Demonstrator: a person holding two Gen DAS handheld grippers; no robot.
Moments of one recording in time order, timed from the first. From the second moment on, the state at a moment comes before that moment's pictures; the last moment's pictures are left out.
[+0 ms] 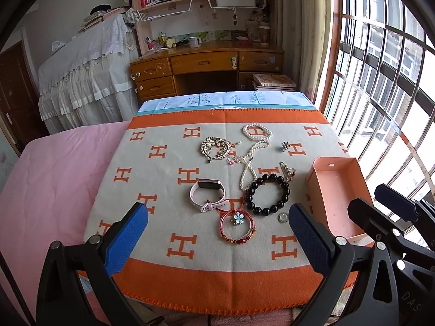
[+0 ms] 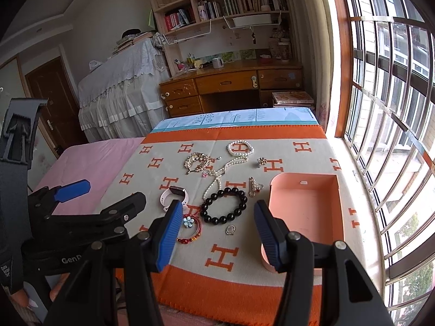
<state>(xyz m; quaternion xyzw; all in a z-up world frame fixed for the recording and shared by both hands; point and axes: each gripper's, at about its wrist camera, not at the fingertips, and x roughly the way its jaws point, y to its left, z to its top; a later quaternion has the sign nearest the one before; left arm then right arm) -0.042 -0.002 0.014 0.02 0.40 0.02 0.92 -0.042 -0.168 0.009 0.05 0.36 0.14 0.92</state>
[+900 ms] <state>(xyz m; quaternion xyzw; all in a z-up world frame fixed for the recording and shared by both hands) -0.073 0.001 0.027 0.00 0.39 0.02 0.92 -0.069 -0.168 0.023 0.05 0.35 0.15 0.92</state>
